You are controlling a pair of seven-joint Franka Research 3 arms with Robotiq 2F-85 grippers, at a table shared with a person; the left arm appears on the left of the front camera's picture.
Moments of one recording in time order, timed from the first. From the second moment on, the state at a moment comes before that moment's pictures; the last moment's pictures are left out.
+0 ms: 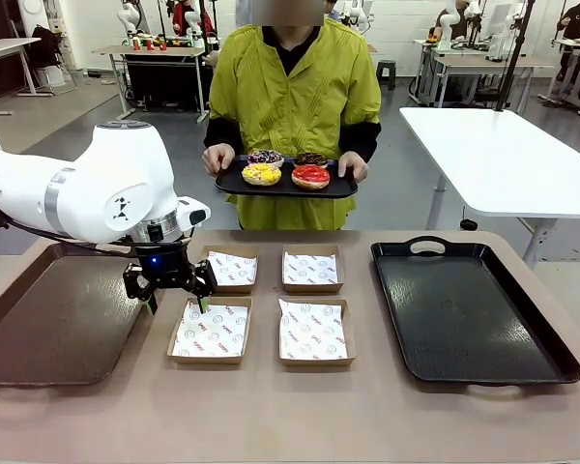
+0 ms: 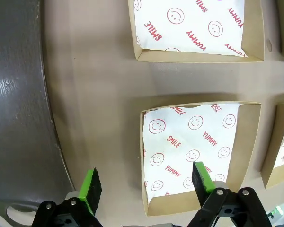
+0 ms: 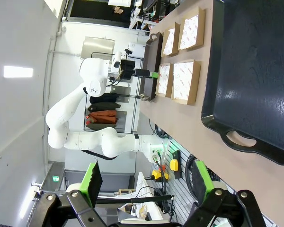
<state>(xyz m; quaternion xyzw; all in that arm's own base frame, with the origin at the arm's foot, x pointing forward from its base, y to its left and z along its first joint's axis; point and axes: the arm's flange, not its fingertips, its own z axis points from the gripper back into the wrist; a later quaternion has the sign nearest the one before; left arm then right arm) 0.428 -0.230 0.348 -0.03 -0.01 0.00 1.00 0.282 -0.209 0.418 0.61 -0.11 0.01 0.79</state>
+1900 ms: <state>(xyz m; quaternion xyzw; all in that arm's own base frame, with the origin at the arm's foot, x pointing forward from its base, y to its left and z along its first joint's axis) 0.425 -0.239 0.323 -0.01 -0.03 -0.03 1.00 0.282 -0.209 0.418 0.61 -0.11 0.01 0.79</state>
